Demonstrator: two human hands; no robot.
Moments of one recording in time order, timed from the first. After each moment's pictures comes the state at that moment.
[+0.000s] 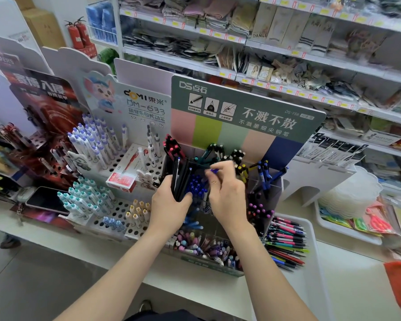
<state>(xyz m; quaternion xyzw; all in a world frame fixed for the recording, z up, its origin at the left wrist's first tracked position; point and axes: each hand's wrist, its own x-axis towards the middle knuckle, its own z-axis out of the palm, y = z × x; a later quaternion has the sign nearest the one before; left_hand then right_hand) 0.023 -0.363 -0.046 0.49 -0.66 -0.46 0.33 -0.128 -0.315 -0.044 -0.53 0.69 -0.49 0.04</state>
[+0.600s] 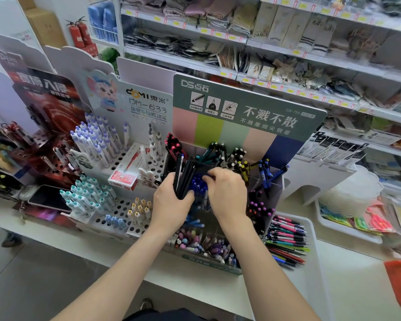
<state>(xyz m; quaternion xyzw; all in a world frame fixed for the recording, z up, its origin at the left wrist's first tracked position) 0.024 -0.363 -0.046 0.48 -0.67 -0.45 0.34 -0.120 -0.325 -0.033 -0.52 0.80 -0.29 -0.06</state>
